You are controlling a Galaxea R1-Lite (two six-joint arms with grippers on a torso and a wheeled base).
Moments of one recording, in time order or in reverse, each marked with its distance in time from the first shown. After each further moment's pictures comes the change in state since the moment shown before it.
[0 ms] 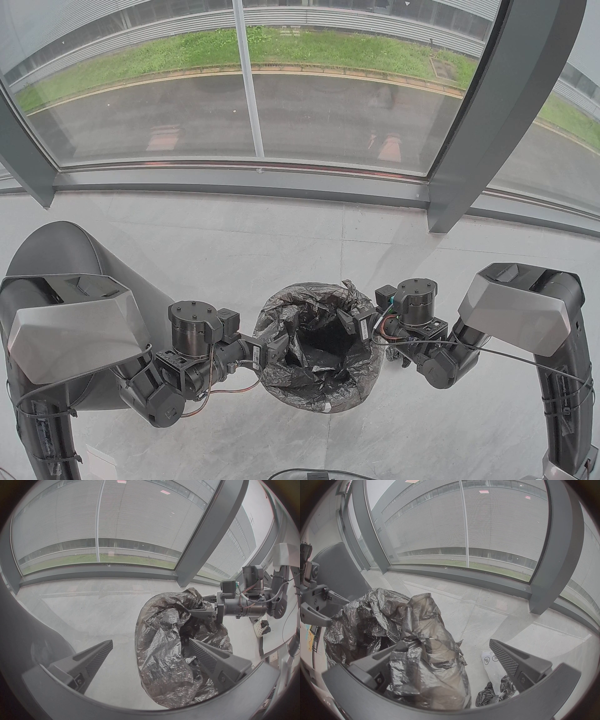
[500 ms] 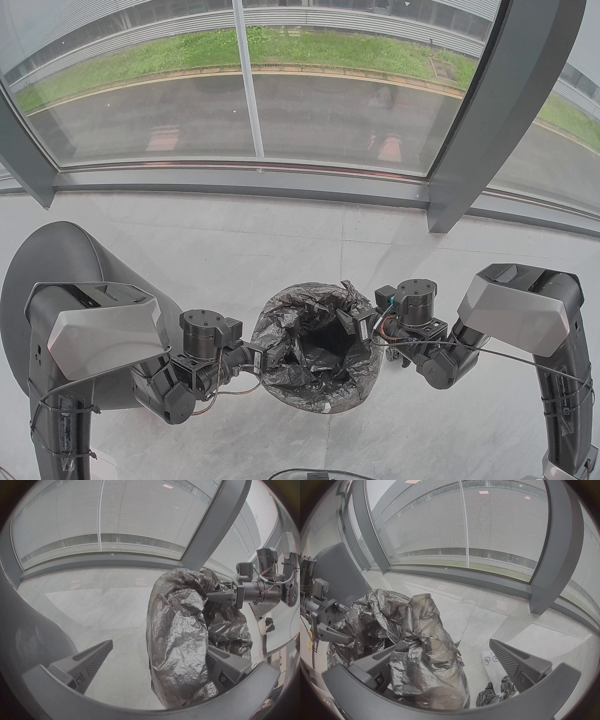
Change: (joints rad) left arm 0.034 0.135 -0.079 0.003 0.004 0.006; right arm 0.000 0.007 0.004 -0.003 0.000 0.001
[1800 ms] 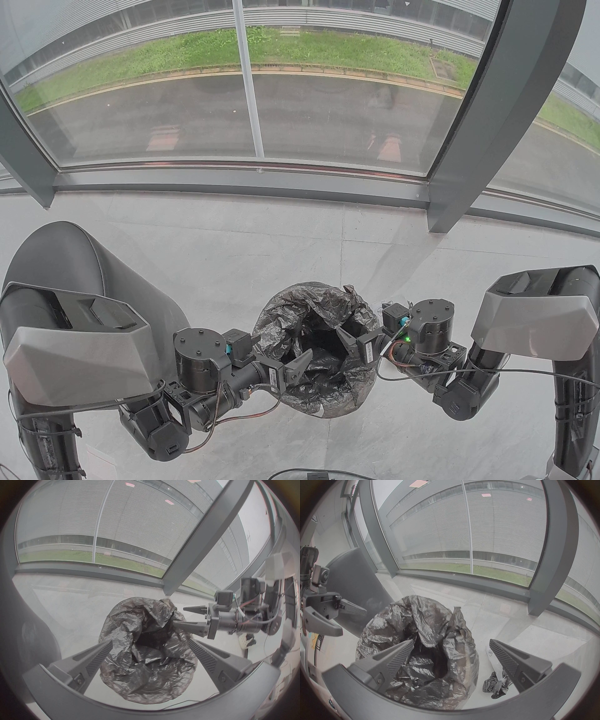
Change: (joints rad) left arm -0.165 -0.147 0.237 -0.233 0.018 -0.145; right arm 0.088 -0.127 0.303 -0.226 -0.034 0.012
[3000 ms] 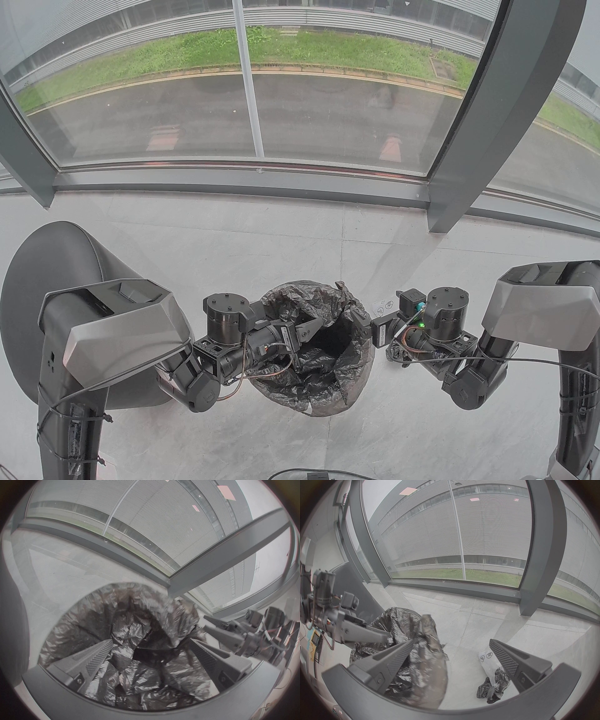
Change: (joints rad) left arm 0.106 0.185 -0.435 0.271 -0.198 -0.270; right arm -0.065 -0.018 -0.005 -0.036 0.006 0.056
